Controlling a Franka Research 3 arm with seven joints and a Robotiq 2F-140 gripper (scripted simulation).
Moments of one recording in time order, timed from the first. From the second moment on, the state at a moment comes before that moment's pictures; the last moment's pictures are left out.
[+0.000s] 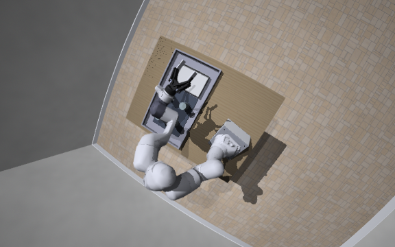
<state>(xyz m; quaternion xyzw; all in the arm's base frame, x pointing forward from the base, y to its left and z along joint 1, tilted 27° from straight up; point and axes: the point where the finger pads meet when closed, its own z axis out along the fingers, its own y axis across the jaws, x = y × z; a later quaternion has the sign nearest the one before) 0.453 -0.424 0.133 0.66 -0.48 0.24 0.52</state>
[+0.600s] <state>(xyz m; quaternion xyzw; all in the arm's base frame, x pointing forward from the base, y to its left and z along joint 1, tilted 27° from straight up) 0.453 -0.424 0.133 0.66 -0.48 0.24 0.52</state>
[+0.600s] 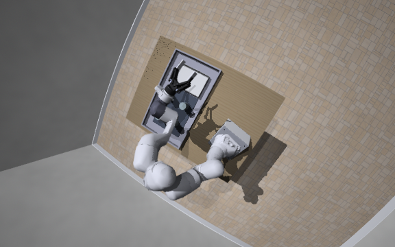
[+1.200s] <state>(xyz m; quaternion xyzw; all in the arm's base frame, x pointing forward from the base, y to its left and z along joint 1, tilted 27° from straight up) 0.474 -0.393 0.183 0.65 -0.54 0.21 0.49</state>
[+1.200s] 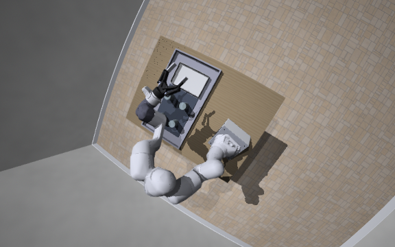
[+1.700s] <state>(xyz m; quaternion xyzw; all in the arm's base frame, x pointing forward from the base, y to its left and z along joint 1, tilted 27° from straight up) 0.492 -0.349 0.222 0.67 -0.57 0.16 0.44</state>
